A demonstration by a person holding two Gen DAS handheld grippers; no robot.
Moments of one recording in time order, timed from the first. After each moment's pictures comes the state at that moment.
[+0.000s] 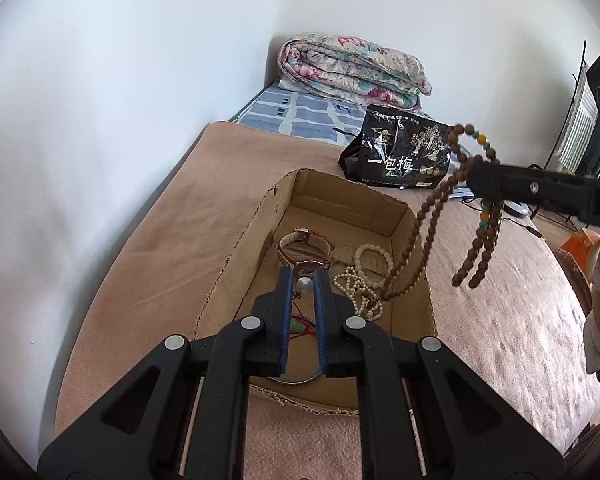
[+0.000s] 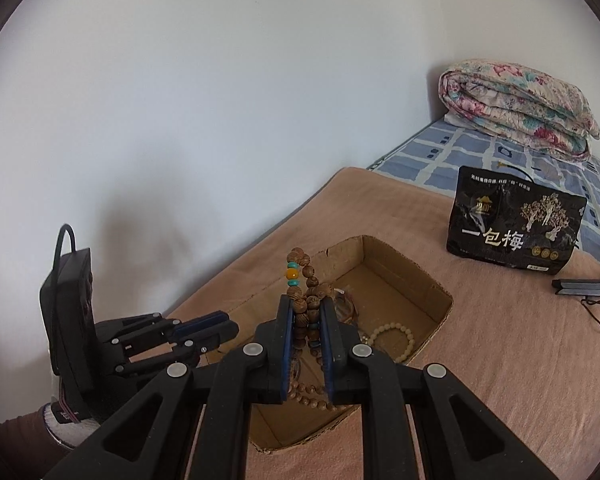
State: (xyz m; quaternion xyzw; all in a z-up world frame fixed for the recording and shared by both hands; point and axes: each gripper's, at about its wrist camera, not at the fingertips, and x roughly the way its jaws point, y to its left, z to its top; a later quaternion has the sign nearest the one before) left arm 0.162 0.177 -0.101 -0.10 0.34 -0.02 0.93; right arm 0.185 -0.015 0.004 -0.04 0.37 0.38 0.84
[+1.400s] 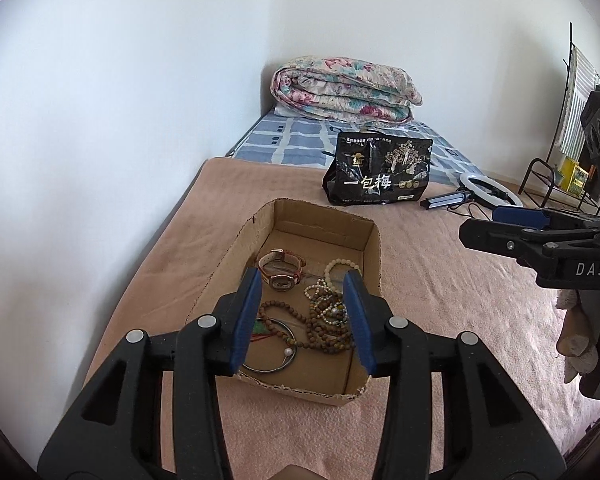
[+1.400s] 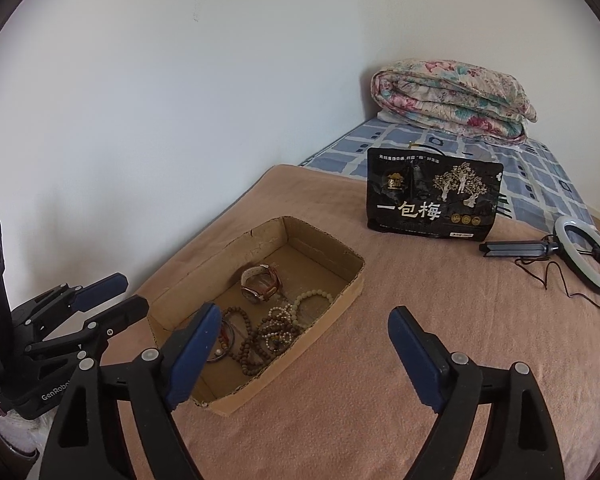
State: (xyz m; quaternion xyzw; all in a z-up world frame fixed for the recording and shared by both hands) left arm 0.119 0.126 -0.048 -0.05 0.31 0.00 0.95; right arm 0.157 -0.091 0.010 -0.03 0.36 0.28 0.89
